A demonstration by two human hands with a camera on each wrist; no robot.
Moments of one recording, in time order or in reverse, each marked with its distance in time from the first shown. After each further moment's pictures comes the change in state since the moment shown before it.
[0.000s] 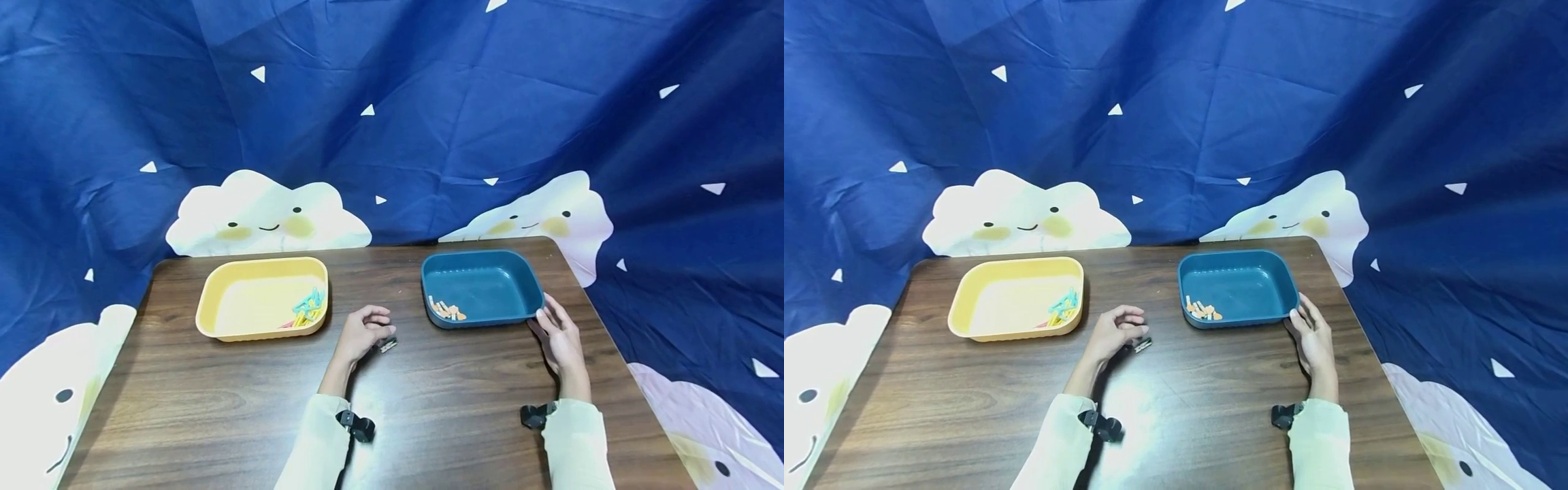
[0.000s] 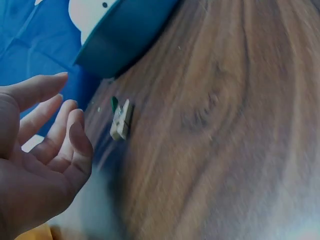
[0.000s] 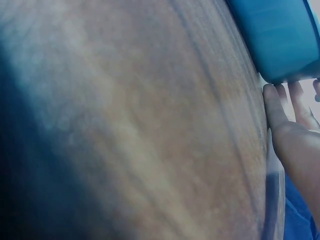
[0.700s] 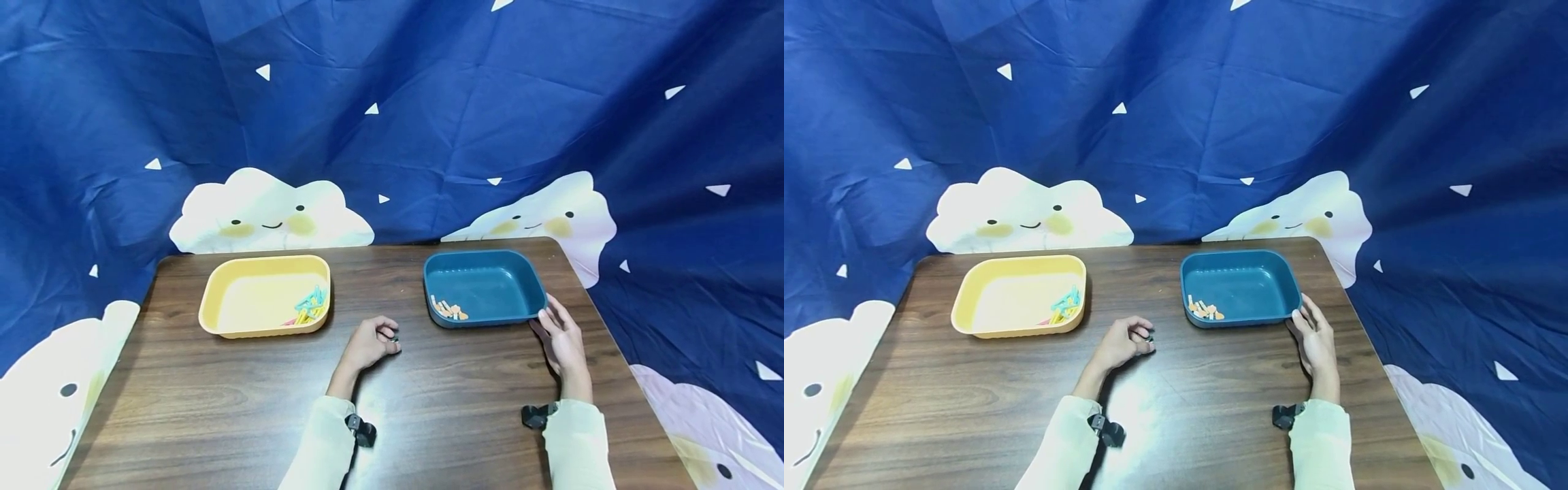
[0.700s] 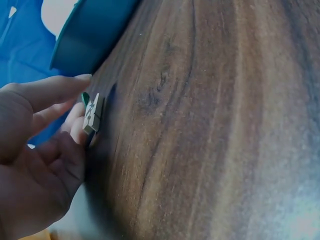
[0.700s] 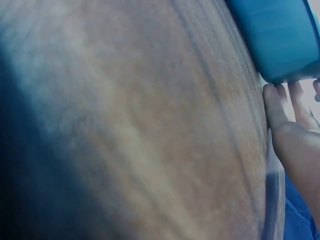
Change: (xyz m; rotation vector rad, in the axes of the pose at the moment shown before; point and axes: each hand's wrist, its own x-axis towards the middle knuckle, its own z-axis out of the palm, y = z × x) left_hand -0.008 -0.012 0.003 0.355 -0.108 0.062; right_hand 0.000 0.000 0.002 0.002 -0.007 0.006
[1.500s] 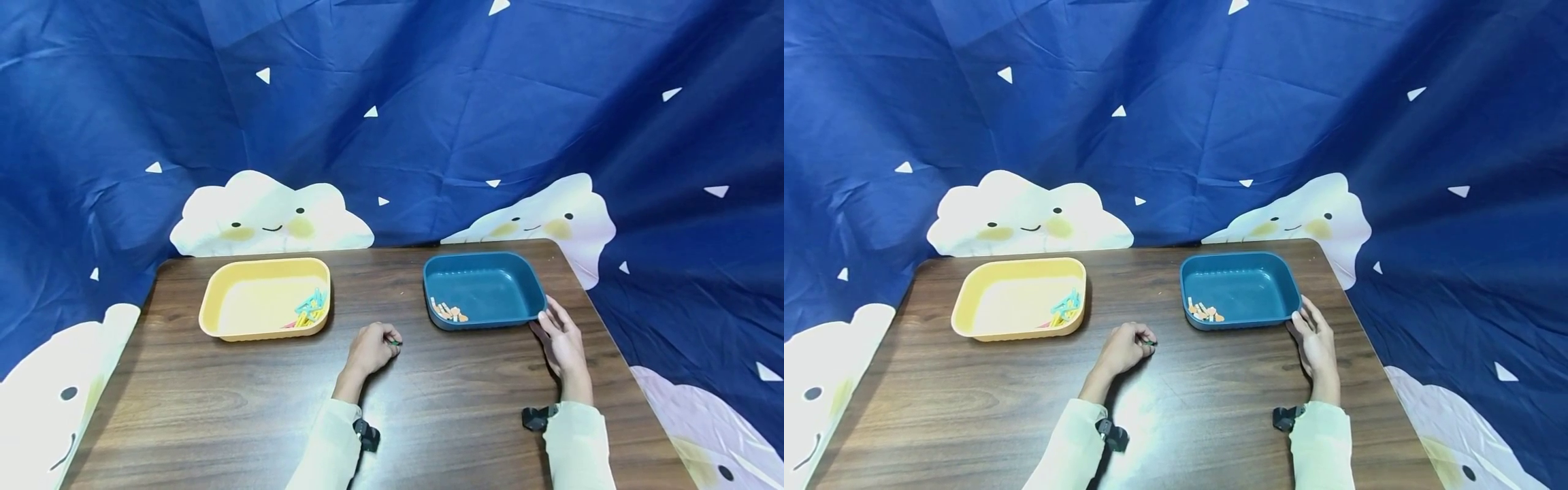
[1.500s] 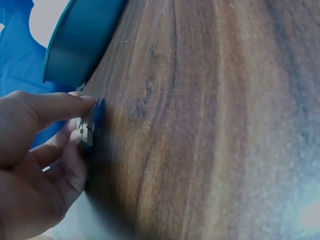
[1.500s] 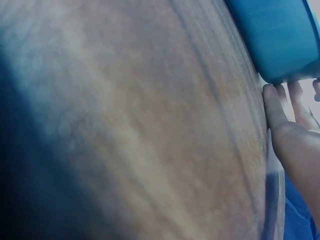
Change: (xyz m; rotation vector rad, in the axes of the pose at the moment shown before) left_hand 0.000 0.006 0.008 0.426 0.059 0.074; right_hand 0.001 -0.001 0.000 -0.016 0.005 0.030
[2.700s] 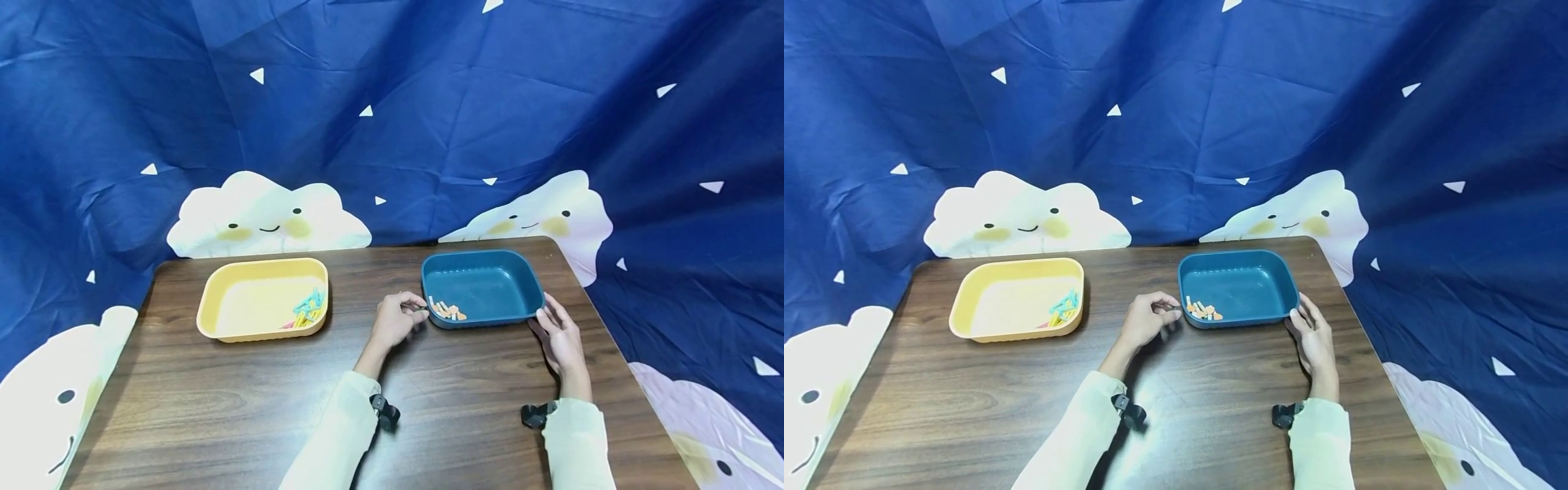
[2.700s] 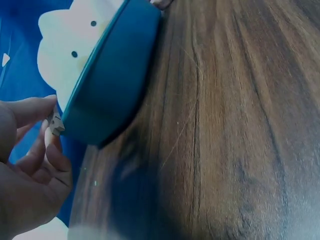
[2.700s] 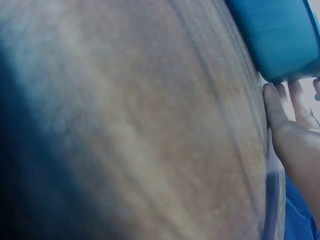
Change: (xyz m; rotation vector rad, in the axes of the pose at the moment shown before) left_hand 0.041 0.056 0.001 -0.434 0.080 -0.029; right_hand 0.000 0.000 -0.001 -0.006 -0.001 -0.011
